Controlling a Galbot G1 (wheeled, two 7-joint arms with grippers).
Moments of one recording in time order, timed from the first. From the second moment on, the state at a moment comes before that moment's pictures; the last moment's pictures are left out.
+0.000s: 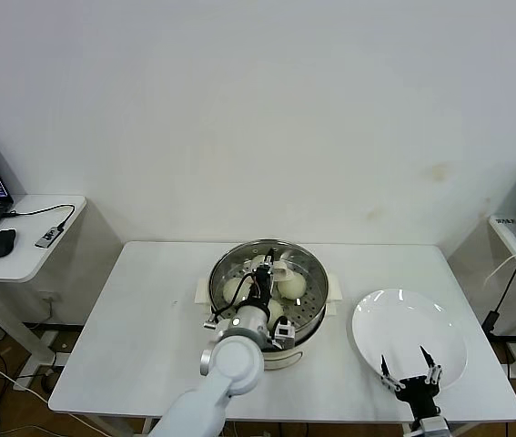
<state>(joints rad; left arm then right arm) 0.90 -1.41 0.10 -1.77 1.41 0.43 0.31 -1.60 1.49 0.79 1.82 -0.22 0.10 -0.13</state>
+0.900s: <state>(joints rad) 1.00 -1.38 0.06 -1.88 1.37 0.44 0.27 -1.61 1.49 0.78 1.82 -0.23 0.10 -0.13</state>
